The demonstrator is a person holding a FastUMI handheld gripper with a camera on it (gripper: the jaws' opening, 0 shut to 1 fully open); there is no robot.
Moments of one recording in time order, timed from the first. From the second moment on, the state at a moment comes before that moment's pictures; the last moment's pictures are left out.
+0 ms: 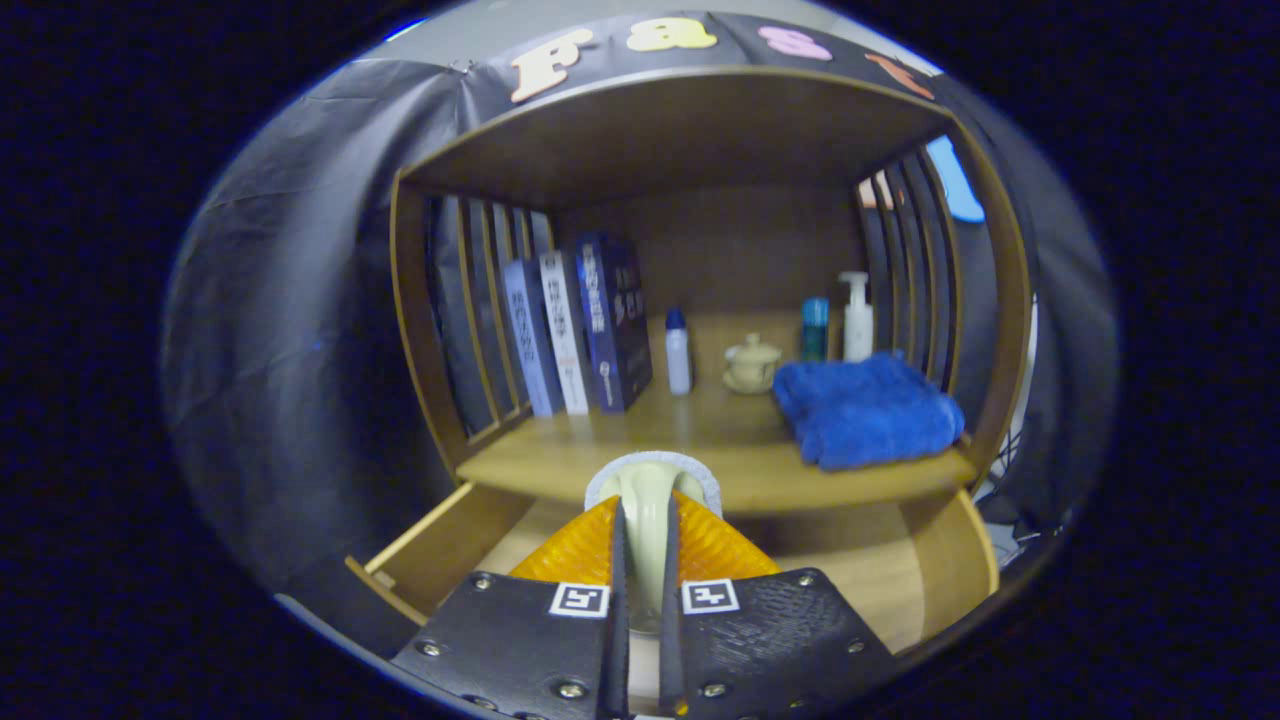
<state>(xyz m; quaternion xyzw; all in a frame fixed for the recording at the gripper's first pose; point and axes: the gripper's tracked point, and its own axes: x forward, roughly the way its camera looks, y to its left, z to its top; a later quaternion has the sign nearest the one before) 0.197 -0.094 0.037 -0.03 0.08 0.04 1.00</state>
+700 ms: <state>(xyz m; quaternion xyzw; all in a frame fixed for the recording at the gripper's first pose) 0.319 -0.128 0.002 0.02 0.19 -0.07 0.98</state>
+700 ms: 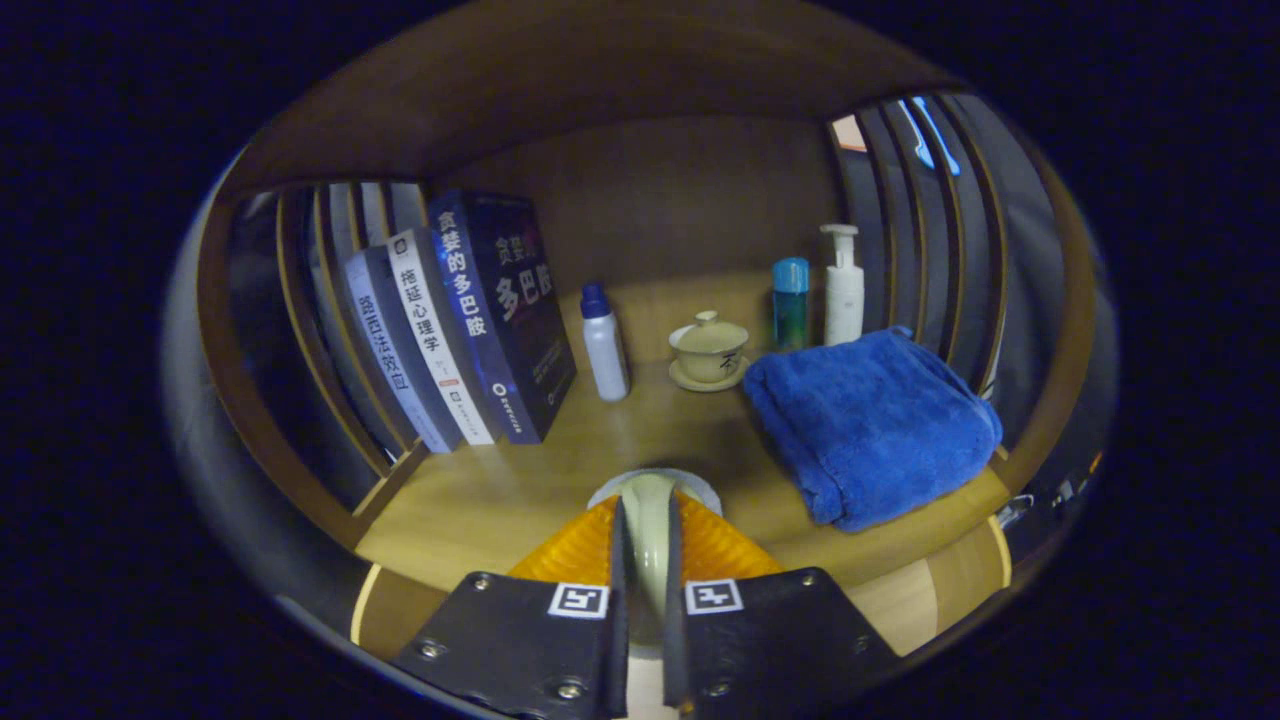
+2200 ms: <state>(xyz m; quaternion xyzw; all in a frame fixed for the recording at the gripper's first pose) 0.298 -0.171 0.068 0.00 0.06 -0.11 0.99</state>
